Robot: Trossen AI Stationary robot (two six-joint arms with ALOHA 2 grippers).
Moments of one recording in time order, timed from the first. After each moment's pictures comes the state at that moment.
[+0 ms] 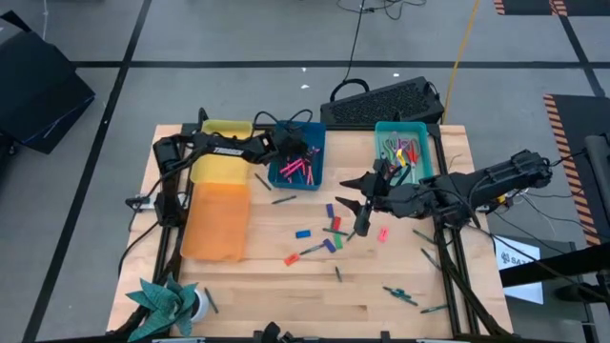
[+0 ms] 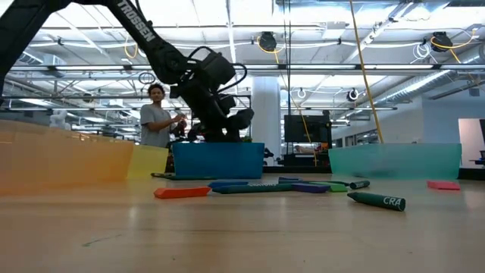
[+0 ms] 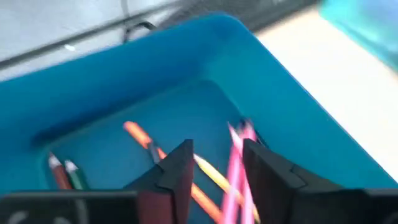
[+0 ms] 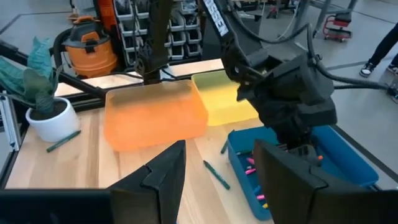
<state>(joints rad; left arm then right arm) 0.45 1.94 1.16 0.08 -0.24 -0.38 0.31 1.23 1.18 -0.39 0.60 0.27</state>
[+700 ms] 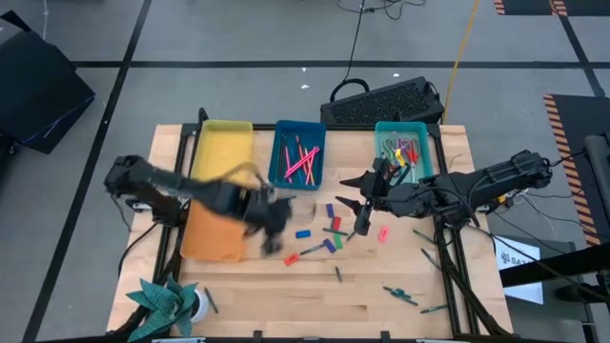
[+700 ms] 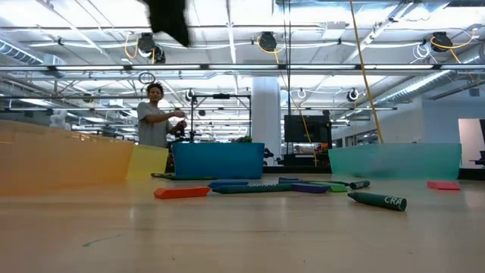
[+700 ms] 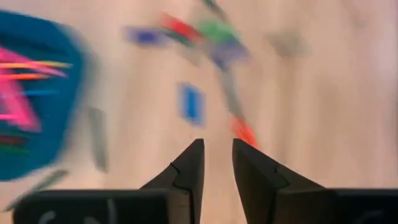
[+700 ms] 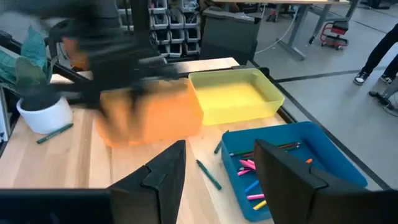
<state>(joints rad) -0.27 1.58 1.42 -0.91 -0.14 -0.37 0.31 1.23 1.18 -0.39 0.60 0.21</state>
